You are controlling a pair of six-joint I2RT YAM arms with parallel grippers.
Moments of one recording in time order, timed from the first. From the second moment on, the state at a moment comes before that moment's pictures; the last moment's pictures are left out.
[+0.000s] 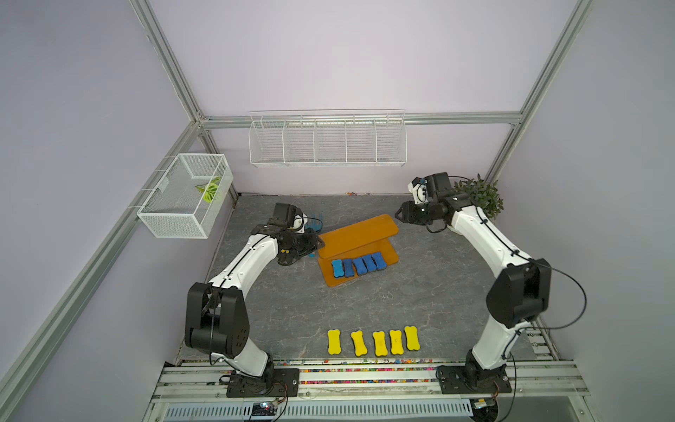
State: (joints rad) left arm -0.25 1.58 1.24 -0.64 0.48 -0.48; right arm 0.26 1.74 1.61 -0.73 -0.34 0.29
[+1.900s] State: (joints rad) left arm -0.24 1.46 1.03 -0.51 0.63 -0.57; right arm 0.40 1.75 0.87 0.21 -0.33 0.52
